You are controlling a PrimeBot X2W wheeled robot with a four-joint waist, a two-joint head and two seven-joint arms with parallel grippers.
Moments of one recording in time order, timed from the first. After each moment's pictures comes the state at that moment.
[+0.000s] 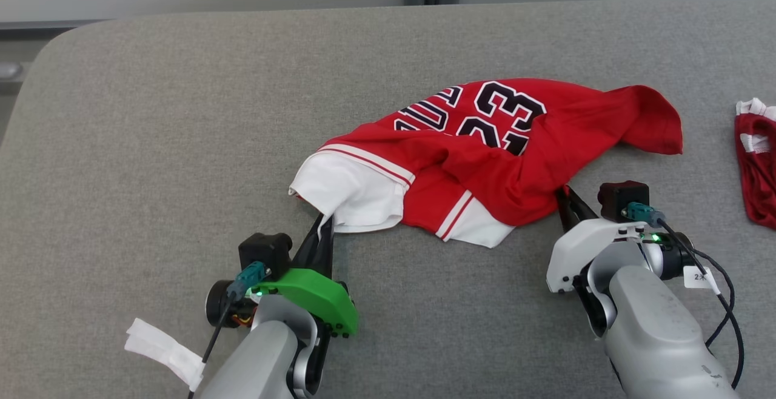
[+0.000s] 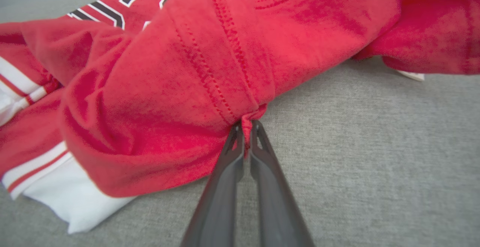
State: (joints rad) left arm -0.40 0.05 -0.58 0.62 -0.62 0.08 -0.26; right arm -0.54 -0.05 0.05 0.92 0.10 0.13 -0.19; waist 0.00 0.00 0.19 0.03
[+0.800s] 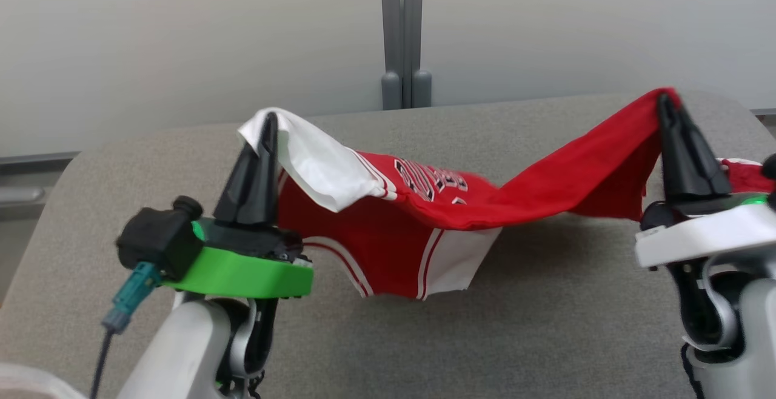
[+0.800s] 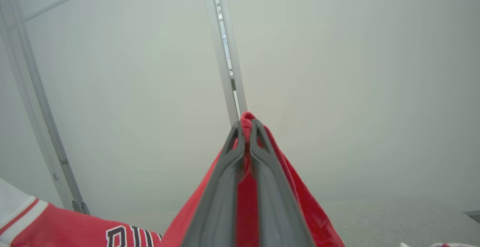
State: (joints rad) left arm -0.30 0.20 -0.44 -0.05 -0.52 0.12 -0.23; right arm -0.18 -0.09 -0.05 -0.18 0.32 0.13 0.04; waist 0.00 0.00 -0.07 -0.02
